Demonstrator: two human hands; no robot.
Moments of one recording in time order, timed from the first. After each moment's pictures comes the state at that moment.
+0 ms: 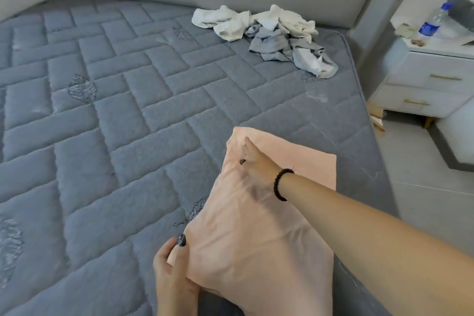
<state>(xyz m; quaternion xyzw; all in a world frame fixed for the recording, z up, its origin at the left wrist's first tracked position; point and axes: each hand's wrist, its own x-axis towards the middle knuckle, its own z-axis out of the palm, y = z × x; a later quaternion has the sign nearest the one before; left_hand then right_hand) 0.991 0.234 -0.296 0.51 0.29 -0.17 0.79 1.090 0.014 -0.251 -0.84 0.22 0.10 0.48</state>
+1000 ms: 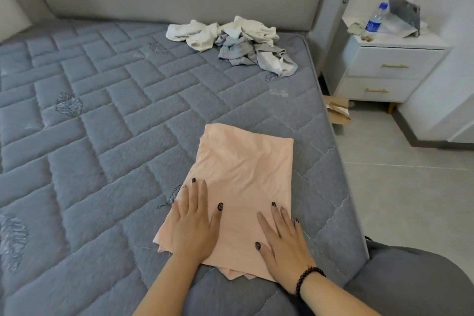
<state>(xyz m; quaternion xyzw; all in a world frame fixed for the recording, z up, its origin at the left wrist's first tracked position) 1.013 0.204 -0.308 0.95 -0.28 -0.06 0.11 0.843 0.060 -0.310 -0.96 0.23 0.08 0.17</state>
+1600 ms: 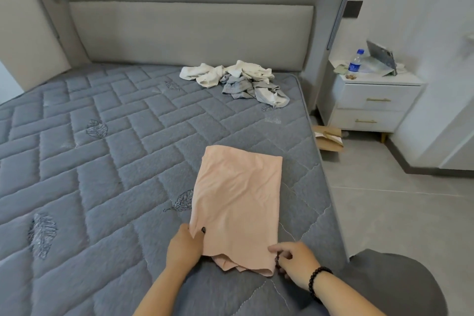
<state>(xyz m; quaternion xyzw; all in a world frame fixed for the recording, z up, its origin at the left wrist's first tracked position) 0.968 0.237 -0.264 0.91 -0.06 -0.21 0.35 0.796 0.049 -0.260 -0.78 0.38 0.09 0.50</state>
